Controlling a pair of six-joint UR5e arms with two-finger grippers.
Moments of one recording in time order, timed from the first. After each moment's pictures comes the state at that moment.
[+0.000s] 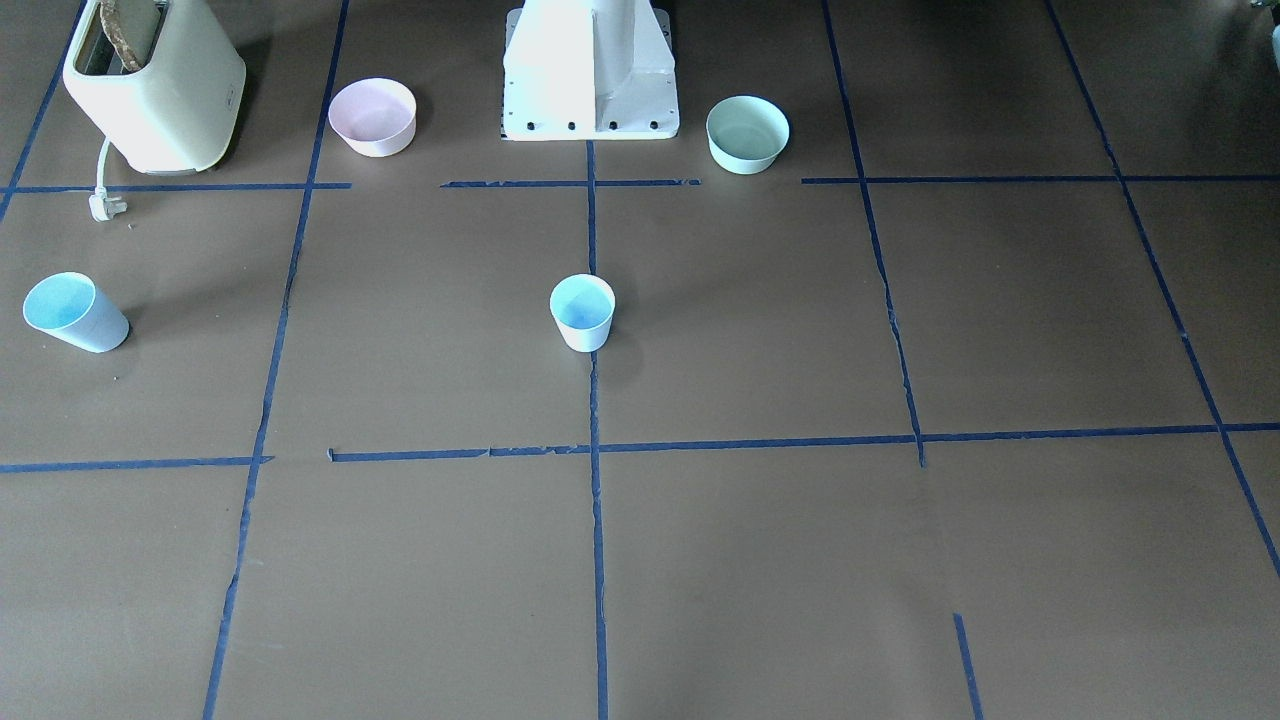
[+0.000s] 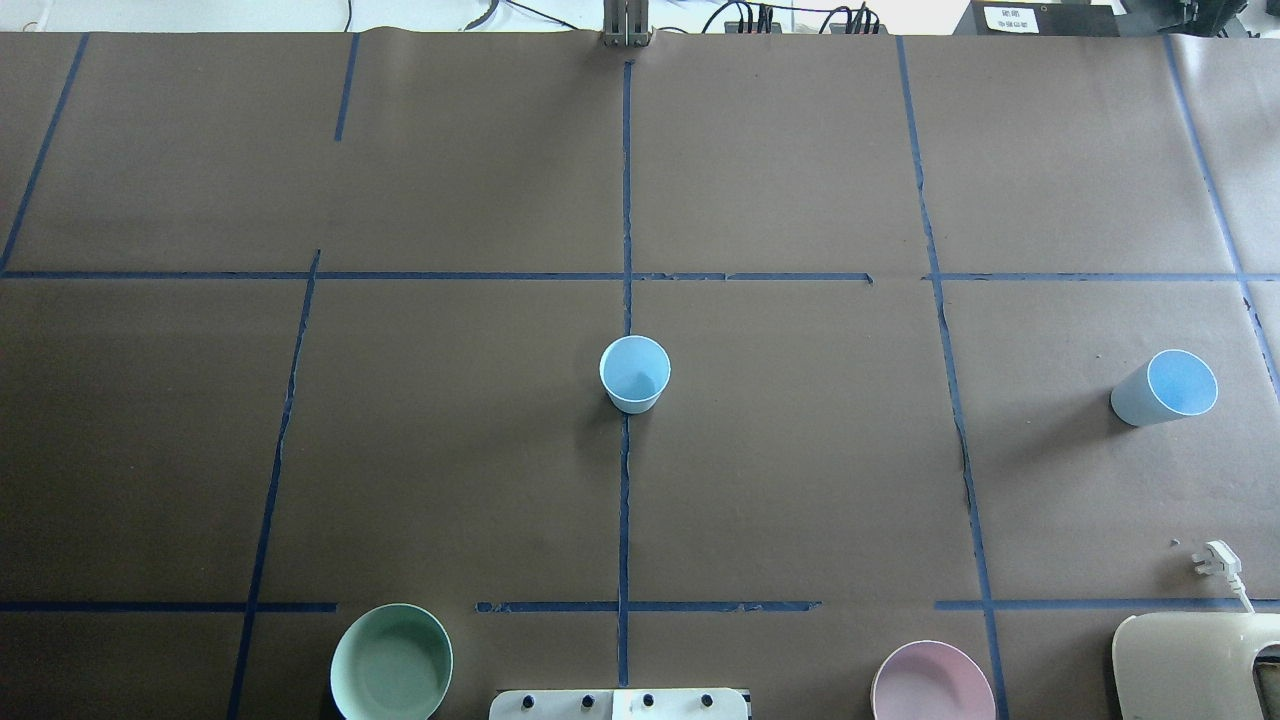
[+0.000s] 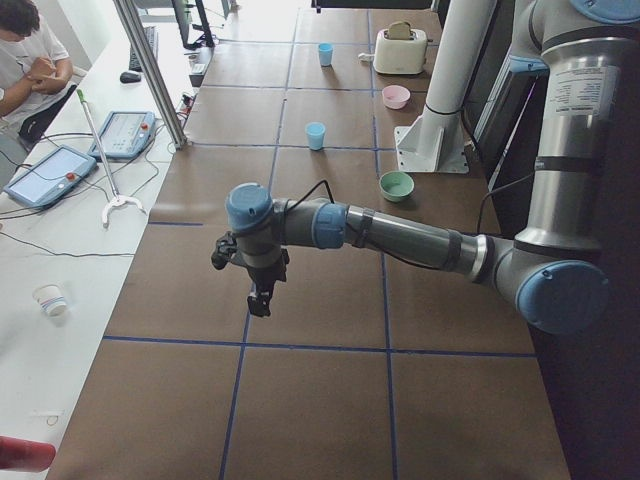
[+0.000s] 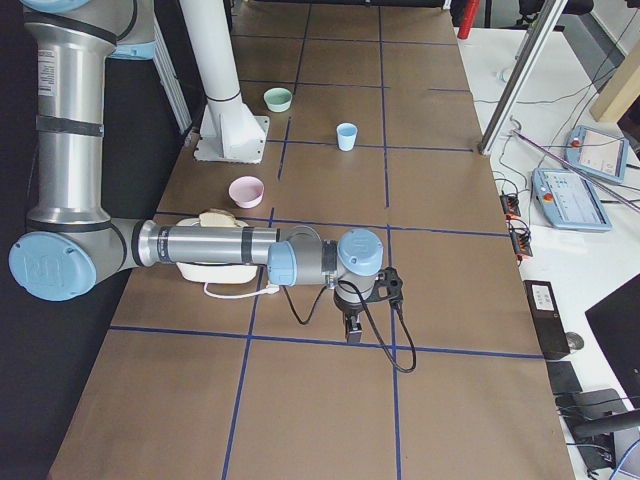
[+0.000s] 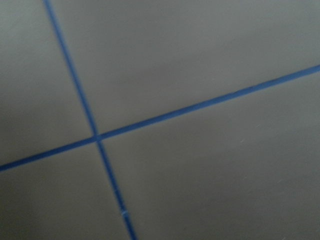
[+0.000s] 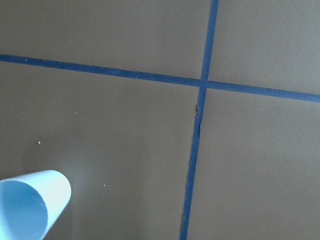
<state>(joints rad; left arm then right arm) -1.55 -1.57 -1.74 -1.39 -2.34 0.27 1.44 -1.65 1.73 -1.52 2.35 0.09</state>
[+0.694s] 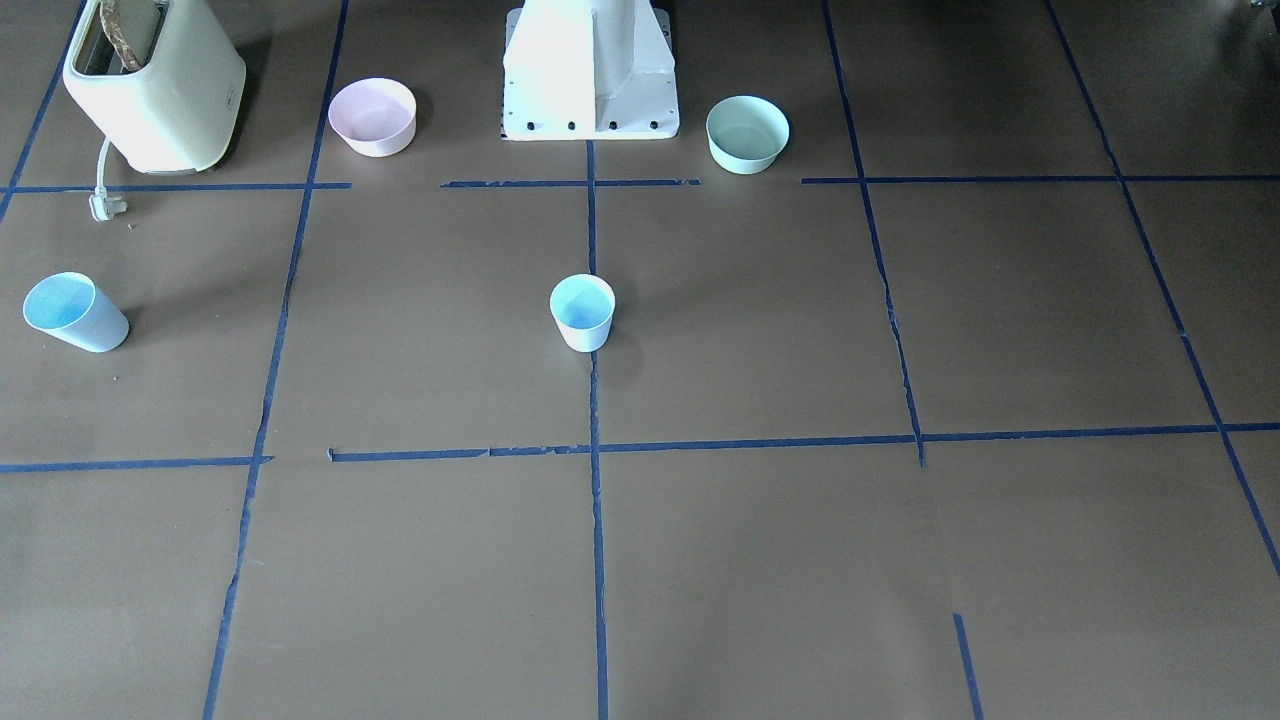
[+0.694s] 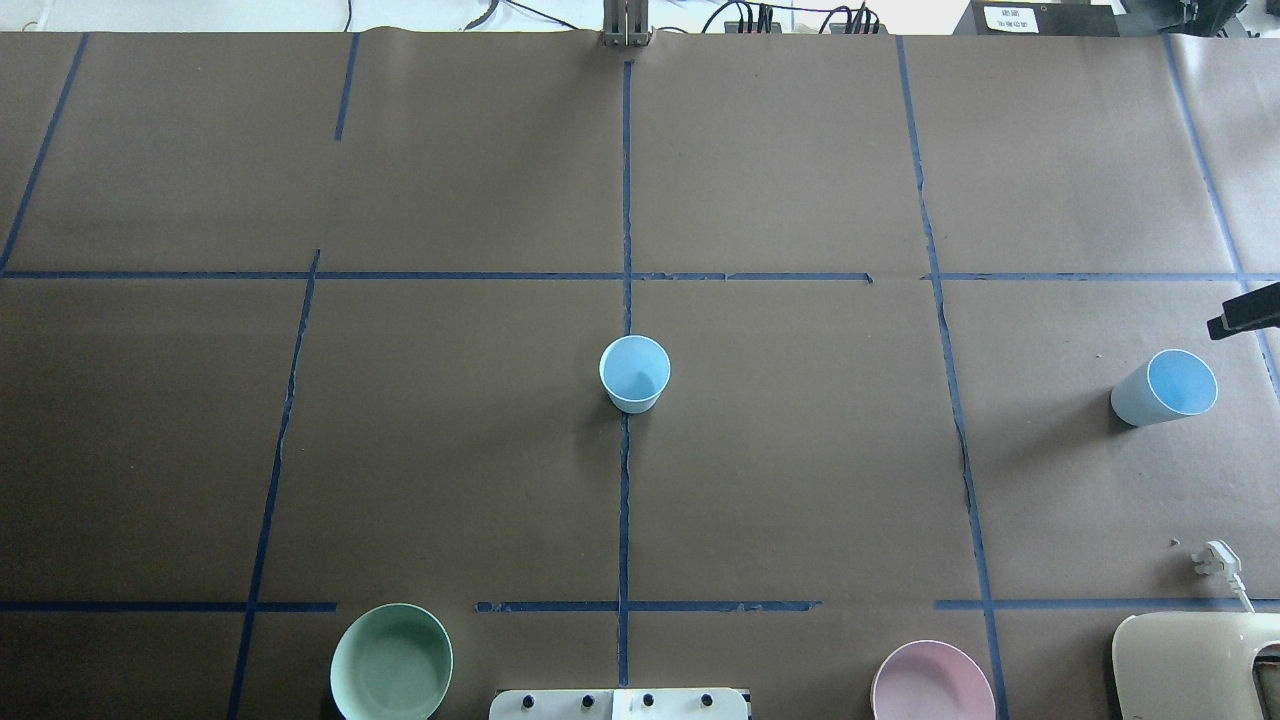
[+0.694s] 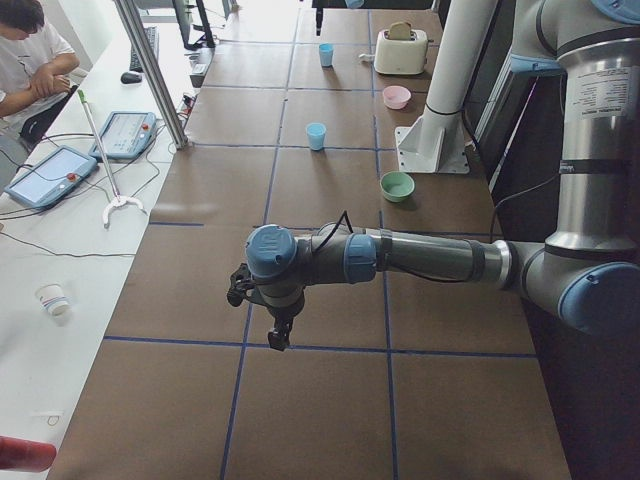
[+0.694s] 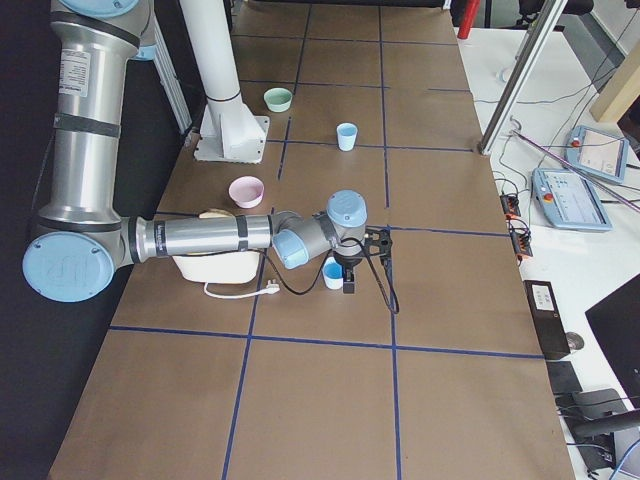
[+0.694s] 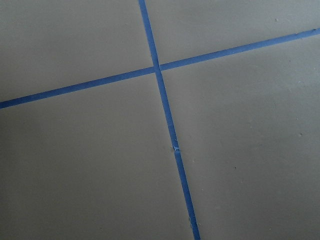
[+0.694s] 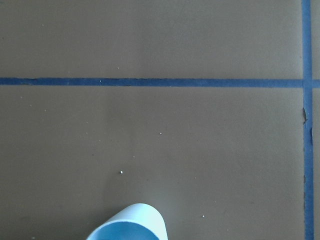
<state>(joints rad) -1.62 -1.52 -1.73 -1.40 -2.39 0.32 1.20 -1.72 1.74 -1.11 2.29 0.56</state>
